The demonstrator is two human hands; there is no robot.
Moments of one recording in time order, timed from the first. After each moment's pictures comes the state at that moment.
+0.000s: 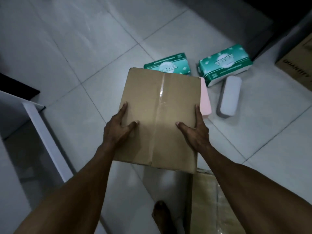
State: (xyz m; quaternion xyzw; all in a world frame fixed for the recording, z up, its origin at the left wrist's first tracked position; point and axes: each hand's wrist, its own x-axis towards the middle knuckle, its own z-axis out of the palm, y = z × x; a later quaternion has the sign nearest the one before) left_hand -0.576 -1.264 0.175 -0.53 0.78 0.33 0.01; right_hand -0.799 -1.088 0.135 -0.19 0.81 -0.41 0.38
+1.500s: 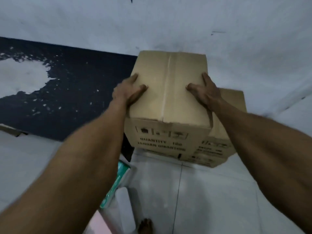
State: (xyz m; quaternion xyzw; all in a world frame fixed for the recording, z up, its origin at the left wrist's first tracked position) left_hand -1.593 -1.149 0.553 -0.19 0.92 0.33 0.02; right_hand -1.651 -0.871 0.549 0.03 0.88 -0.46 0.09
